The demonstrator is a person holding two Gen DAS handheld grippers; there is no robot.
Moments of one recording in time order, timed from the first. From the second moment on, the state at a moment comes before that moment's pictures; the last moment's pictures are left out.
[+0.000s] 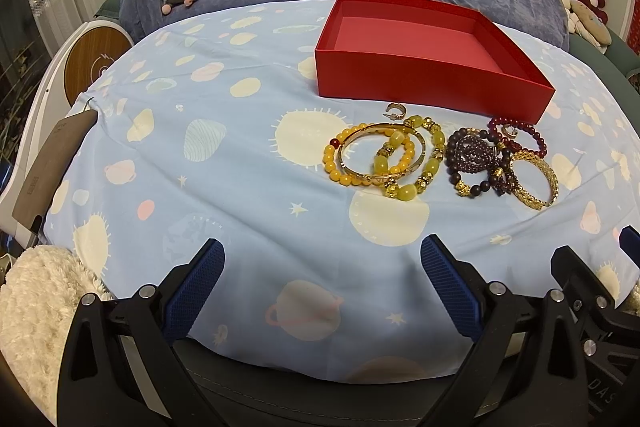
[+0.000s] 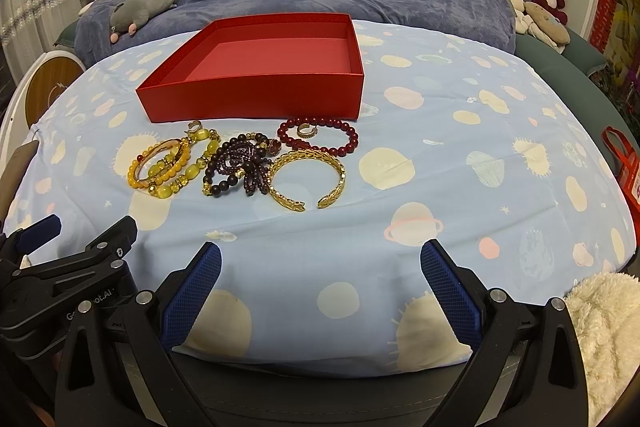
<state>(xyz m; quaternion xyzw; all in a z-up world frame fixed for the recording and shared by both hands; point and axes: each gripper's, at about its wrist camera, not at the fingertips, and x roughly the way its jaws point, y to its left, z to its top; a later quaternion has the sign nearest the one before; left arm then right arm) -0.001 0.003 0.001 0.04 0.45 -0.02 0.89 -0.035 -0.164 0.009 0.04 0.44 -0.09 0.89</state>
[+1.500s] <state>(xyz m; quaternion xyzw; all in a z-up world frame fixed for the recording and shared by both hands) -0.004 0.001 0.006 0.05 0.44 -0.02 0.90 -0.036 -0.162 0.016 0.03 0.43 -0.08 0.90</state>
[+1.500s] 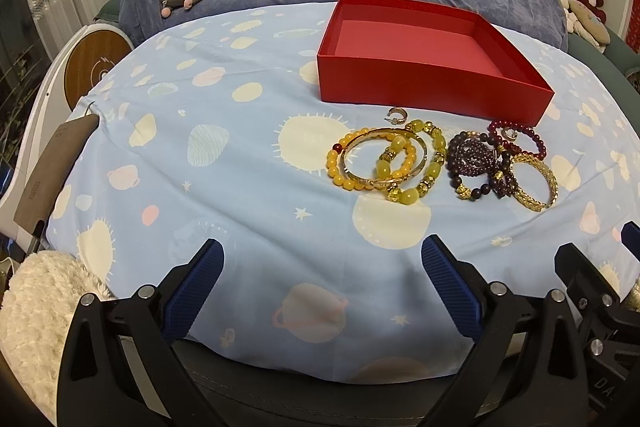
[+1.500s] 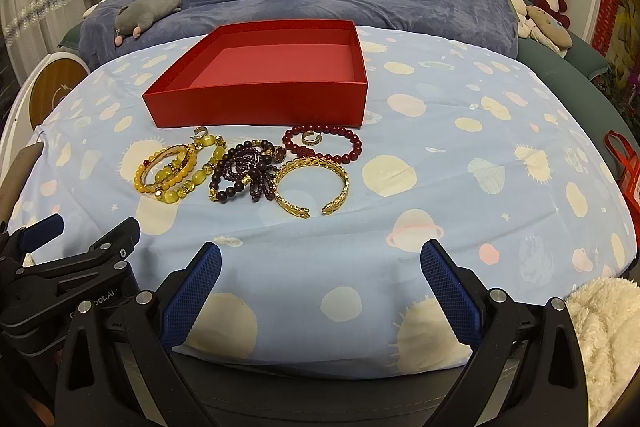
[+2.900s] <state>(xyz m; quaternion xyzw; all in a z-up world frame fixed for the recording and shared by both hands) 0.069 -0.023 0.001 -0.04 0.49 -0.11 0.86 -0.012 -0.197 0.008 0.10 0.45 -0.10 0.88</state>
